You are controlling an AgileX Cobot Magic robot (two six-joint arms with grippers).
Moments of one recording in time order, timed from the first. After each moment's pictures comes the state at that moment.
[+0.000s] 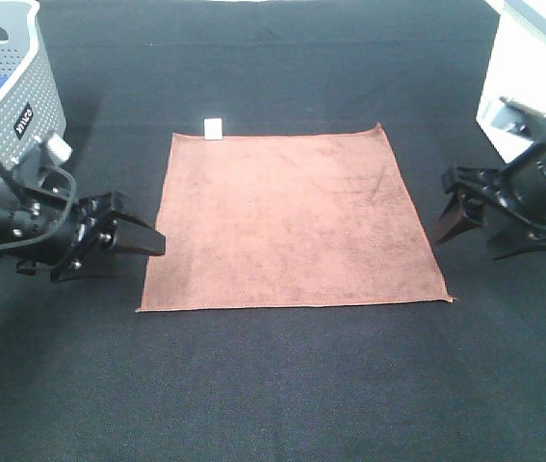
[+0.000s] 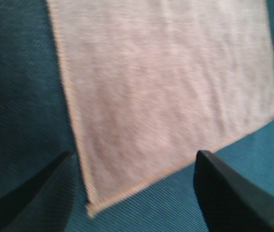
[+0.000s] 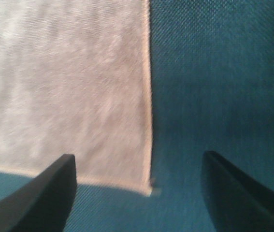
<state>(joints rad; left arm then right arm) -0.13 1.93 -0.82 -1.56 0.57 1.19 0.00 1.84 -0.97 0.56 0.57 -0.42</state>
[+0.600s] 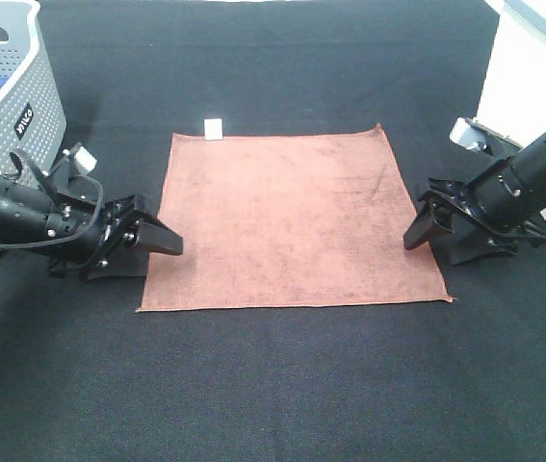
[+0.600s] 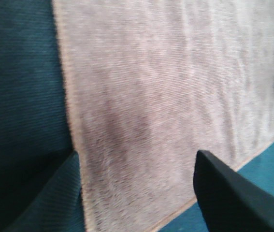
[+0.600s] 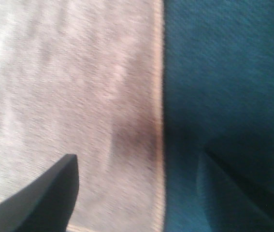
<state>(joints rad) -0.13 2.10 -0.94 -1.60 0.63 1.19 0.00 2.04 -1.08 0.74 0.60 -0.59</state>
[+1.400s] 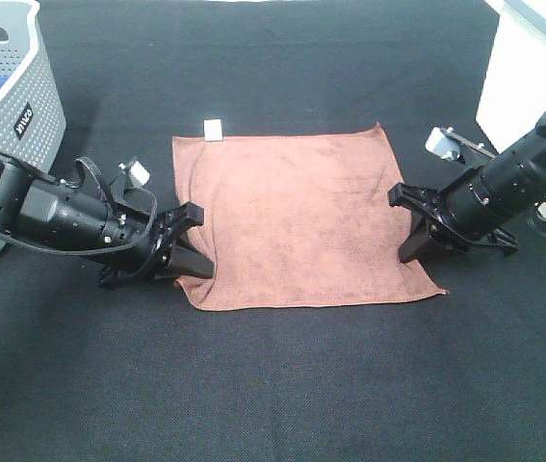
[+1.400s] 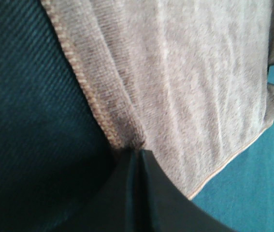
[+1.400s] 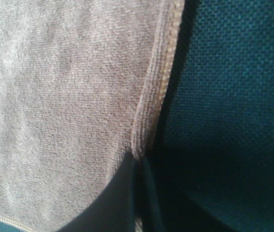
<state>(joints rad) -0.25 2.18 -1.03 -1.55 0.63 1.03 0.06 2.08 -1.08 0.79 0.56 -0.56</state>
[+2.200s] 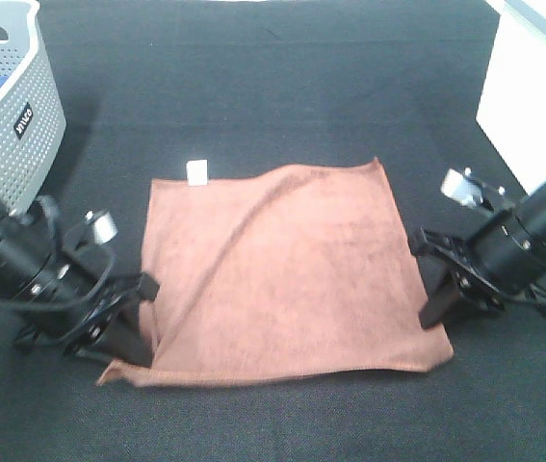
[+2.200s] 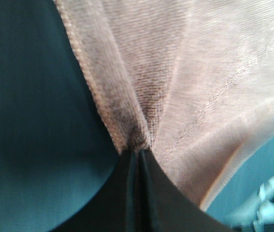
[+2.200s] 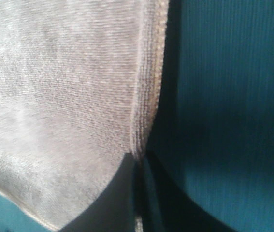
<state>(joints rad) -0.25 1.95 -0.81 -1.03 0.68 0.63 0.06 1.89 -0.82 0.73 0.68 -0.50</state>
